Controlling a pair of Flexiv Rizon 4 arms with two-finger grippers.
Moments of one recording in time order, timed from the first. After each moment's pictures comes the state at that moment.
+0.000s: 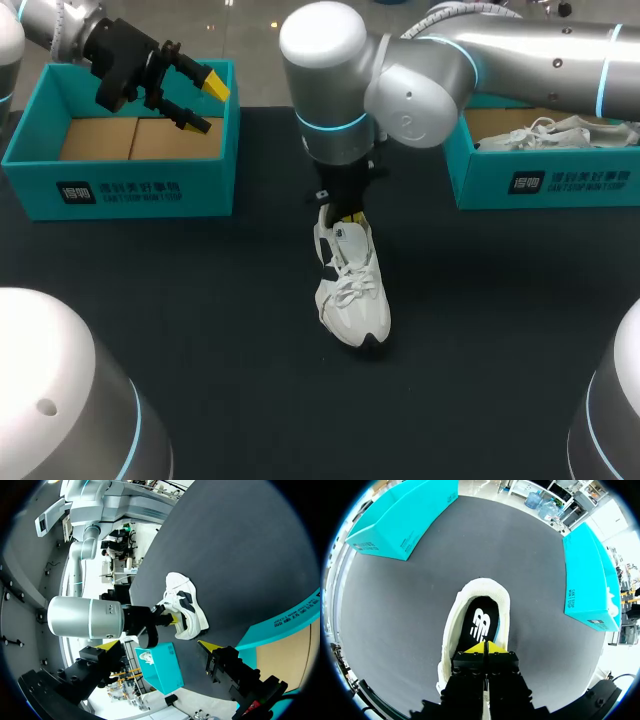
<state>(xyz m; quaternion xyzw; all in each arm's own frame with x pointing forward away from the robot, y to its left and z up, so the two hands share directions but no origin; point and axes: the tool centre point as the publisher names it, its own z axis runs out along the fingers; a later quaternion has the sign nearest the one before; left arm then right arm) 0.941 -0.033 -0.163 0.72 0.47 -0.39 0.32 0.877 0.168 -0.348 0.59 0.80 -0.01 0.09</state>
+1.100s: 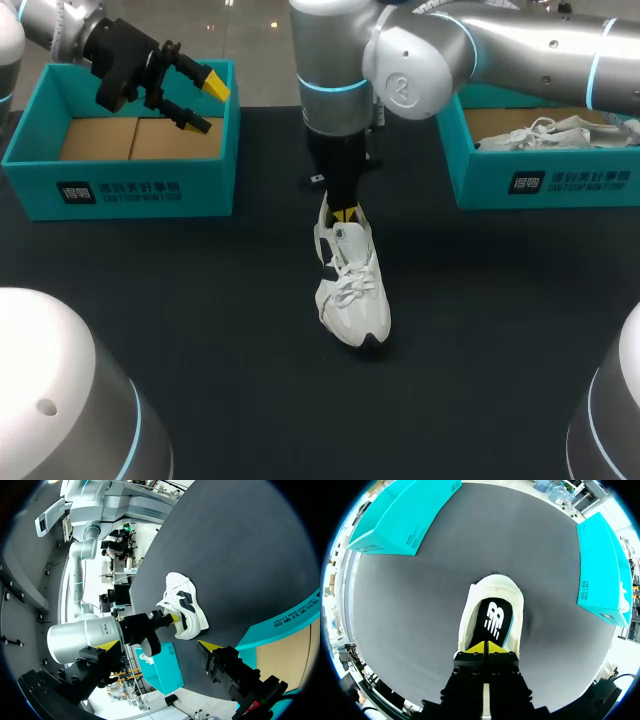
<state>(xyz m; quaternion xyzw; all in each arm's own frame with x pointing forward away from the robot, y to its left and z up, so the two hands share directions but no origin) 0.941 -0.033 -0.163 0.72 0.47 -0.39 0.32 0.870 0.183 -0.340 0.61 0.79 -0.04 -0.02</state>
